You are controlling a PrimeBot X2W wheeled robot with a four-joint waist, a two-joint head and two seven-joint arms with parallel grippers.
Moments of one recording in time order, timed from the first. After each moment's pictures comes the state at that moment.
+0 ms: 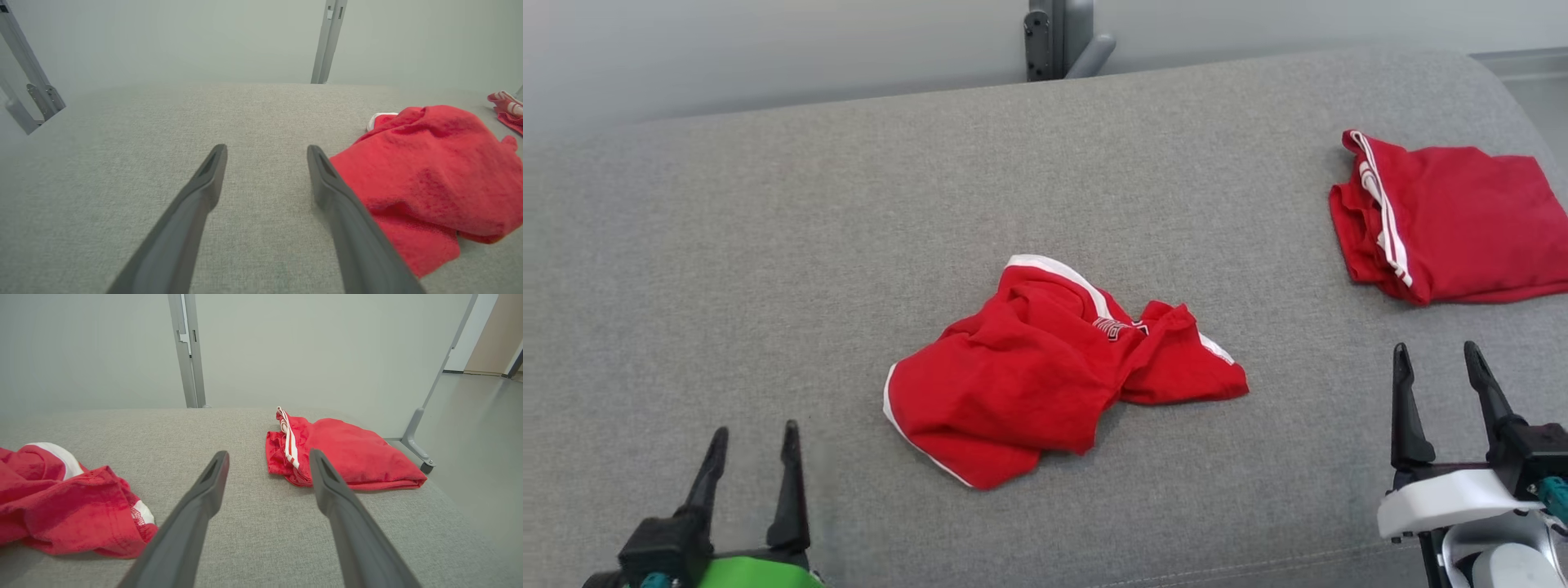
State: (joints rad) left arm 0.06 0.34 -0.31 0.05 -0.48 0.19 -0.26; right arm -0.01 -0.05 -0.16 0.11 0.02 0.13 -0.26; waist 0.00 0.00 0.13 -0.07
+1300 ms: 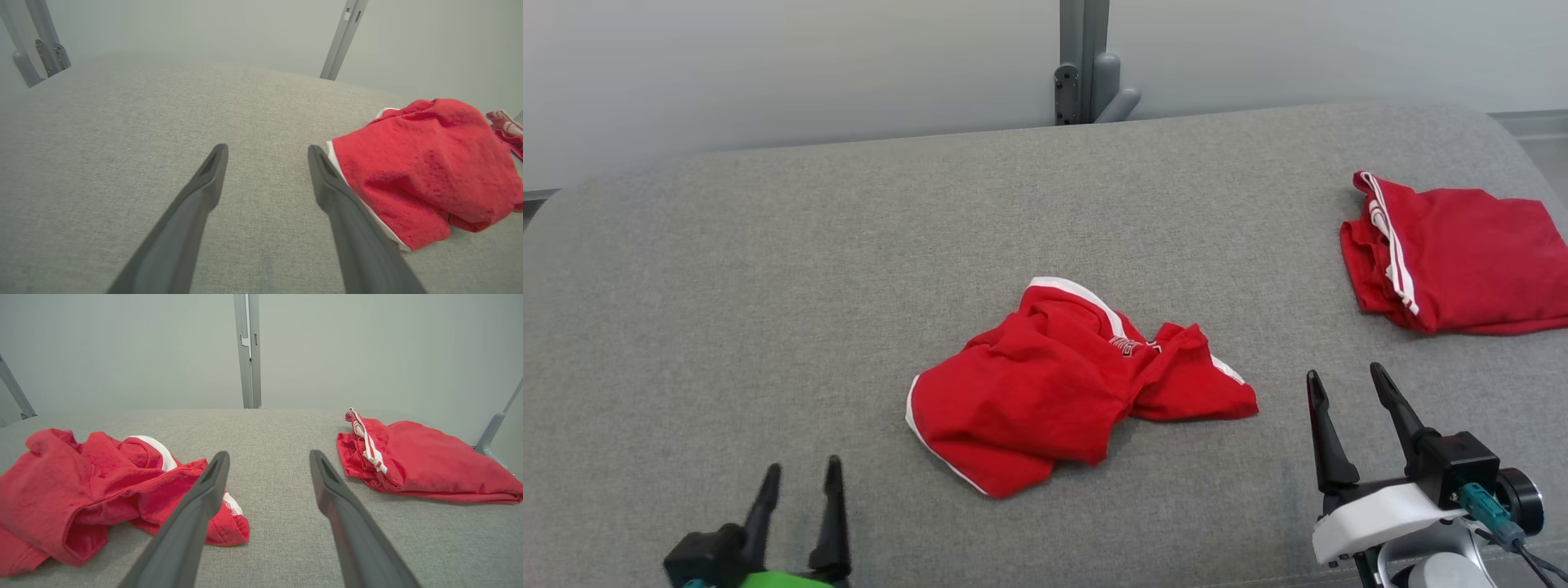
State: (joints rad) left arm 0.10 0.09 -0.01 0.23 -0.31 -0.13 -0.26; right arm 0.00 -0.05 -0.01 0.17 0.06 0.13 -0.26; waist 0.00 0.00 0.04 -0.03
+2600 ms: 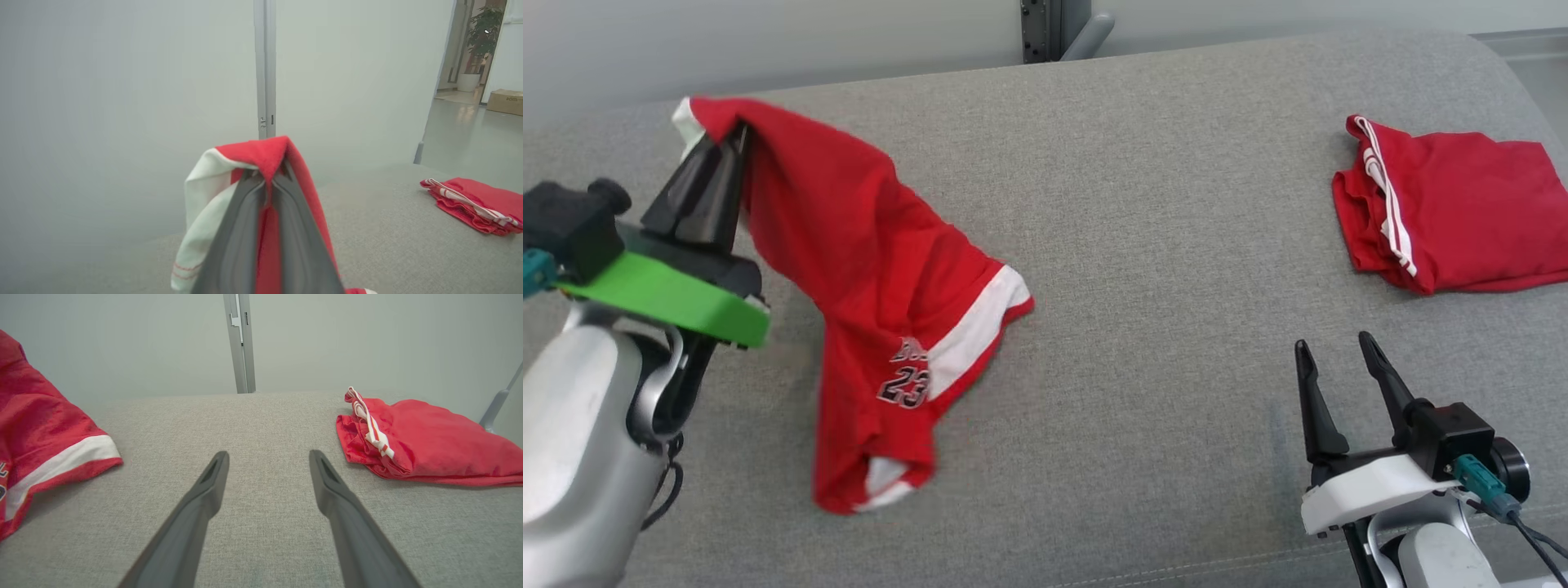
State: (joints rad) left arm -0.56 0.51 -0.43 0.21 -0.67 -0.13 -0.22; right arm -0.07 -0.05 0.02 0.18 0.10 0.13 -0.26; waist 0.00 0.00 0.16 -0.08
